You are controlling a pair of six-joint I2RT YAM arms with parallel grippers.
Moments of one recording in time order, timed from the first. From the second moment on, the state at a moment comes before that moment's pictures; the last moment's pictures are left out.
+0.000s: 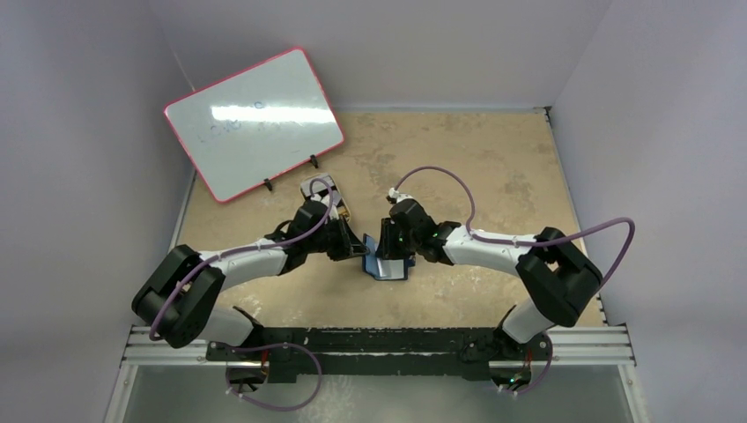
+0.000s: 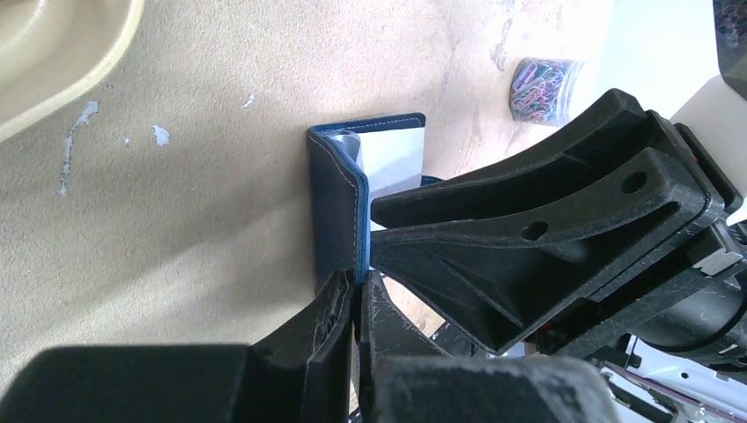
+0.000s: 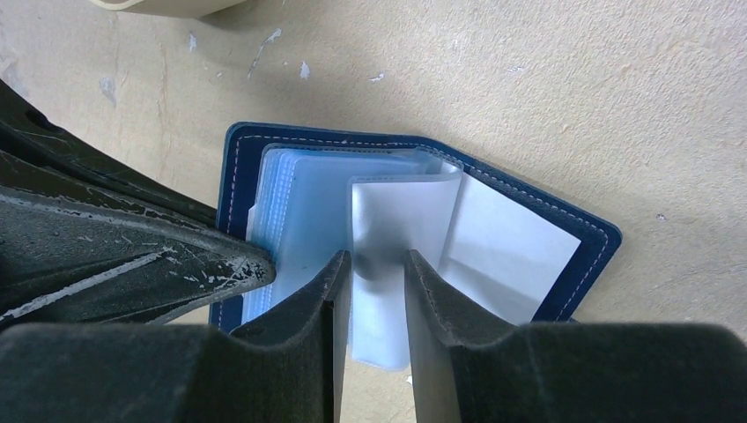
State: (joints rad) left arm -0.62 1.40 0.54 0.19 0.35 -0.96; right arm 0.83 1.56 0.80 -0.10 -0.02 0.69
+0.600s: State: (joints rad) left arm -0.62 1.30 0.51 0.21 0.36 -0.96; right arm 0.78 1.40 0.80 -0.19 -0.04 0.66
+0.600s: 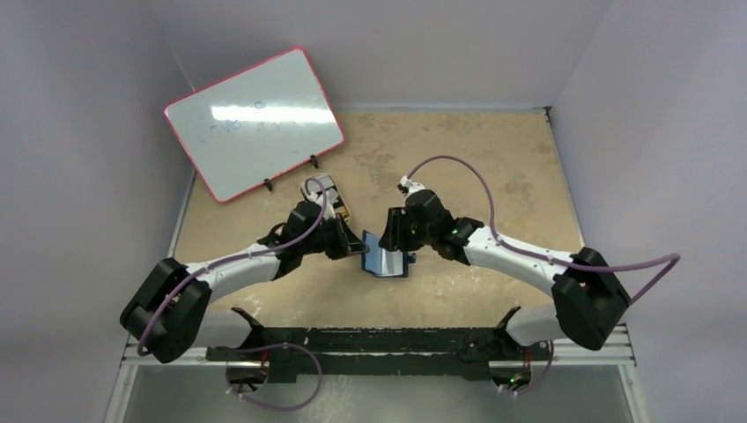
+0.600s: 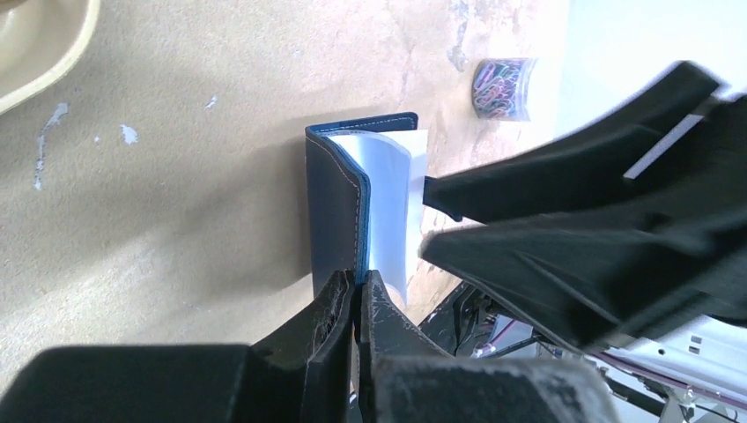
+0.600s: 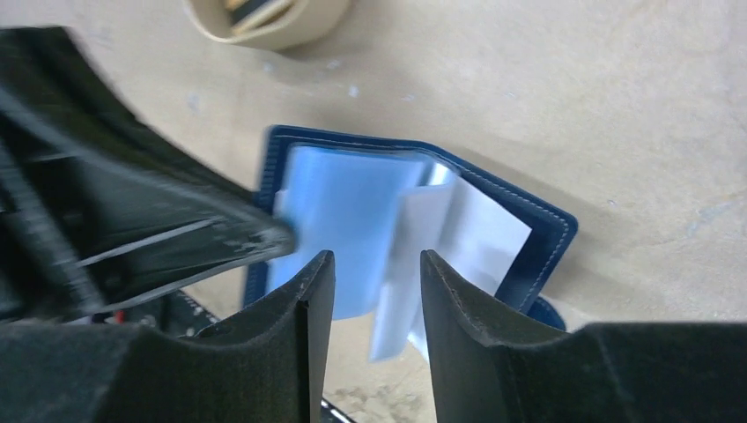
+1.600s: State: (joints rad) left arm -0.62 1.32 0.52 0.19 0.30 -0.99; right arm 0.79 1.49 0.82 -0.11 -0.23 0.65
